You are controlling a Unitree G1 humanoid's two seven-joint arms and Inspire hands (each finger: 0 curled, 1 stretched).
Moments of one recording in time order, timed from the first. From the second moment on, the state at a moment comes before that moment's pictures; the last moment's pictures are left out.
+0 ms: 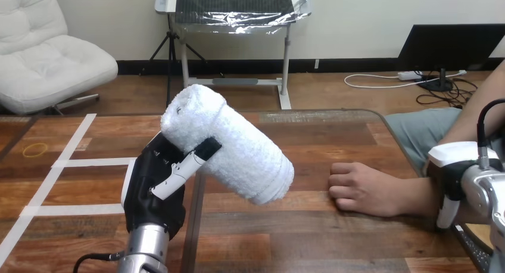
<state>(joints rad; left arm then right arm) -0.02 -0.06 0.06 0.20 -0.43 -0.17 -0.15 -0.53 -0.70 0.43 0.64 -0.97 0.14 0.40</state>
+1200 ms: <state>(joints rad) -0.10 -0.06 0.07 0.41 -0.42 -0.22 -0.09 -0.38 -0.78 0.30 0.42 -0.82 0.11 0.27</state>
